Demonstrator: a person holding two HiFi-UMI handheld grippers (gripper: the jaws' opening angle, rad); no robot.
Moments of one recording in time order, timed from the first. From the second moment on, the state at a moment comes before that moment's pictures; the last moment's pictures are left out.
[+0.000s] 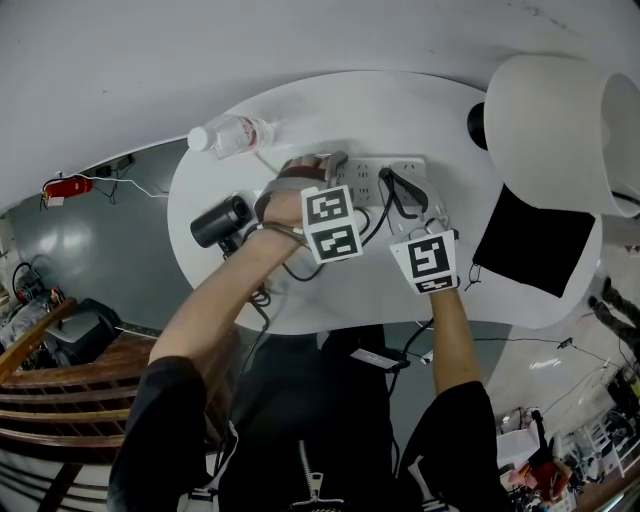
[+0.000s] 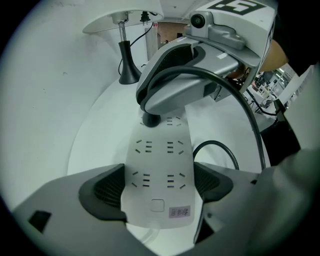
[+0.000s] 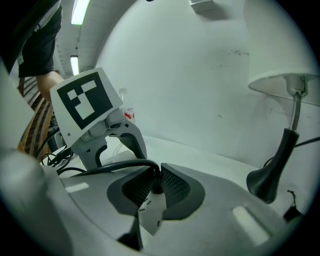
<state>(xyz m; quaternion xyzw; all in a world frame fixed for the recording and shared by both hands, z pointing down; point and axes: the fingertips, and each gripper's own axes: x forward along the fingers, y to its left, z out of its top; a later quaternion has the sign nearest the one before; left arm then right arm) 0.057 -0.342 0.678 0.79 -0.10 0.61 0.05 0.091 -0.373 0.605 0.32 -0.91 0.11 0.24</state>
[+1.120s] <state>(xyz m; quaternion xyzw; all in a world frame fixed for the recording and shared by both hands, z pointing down) 0.058 -0.342 0.678 0.79 -0.10 0.61 0.06 0.096 -0.388 0.542 0.36 -0.91 0.06 0.19</state>
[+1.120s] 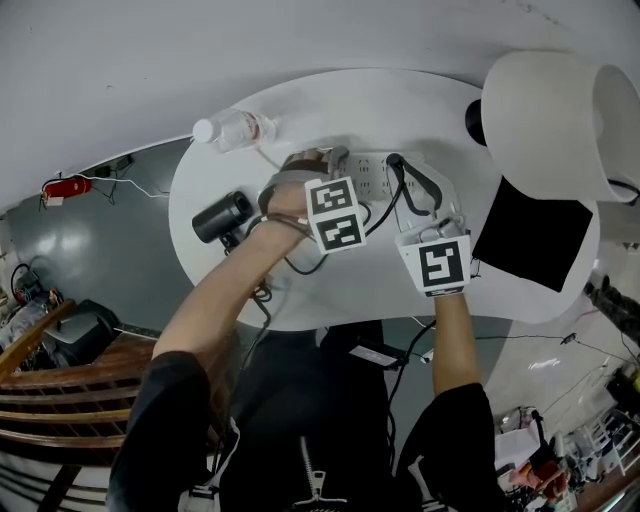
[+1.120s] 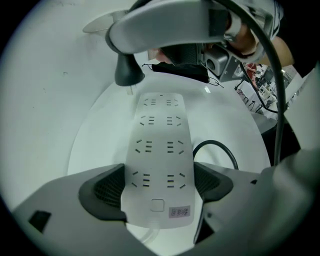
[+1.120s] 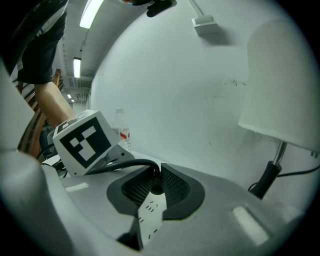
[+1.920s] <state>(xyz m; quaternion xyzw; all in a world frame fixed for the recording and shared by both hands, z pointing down) 0.058 -0.343 0.677 0.80 -0.11 0.59 0.05 0.103 -0.369 0.551 0.39 -0.89 0.11 0.19</state>
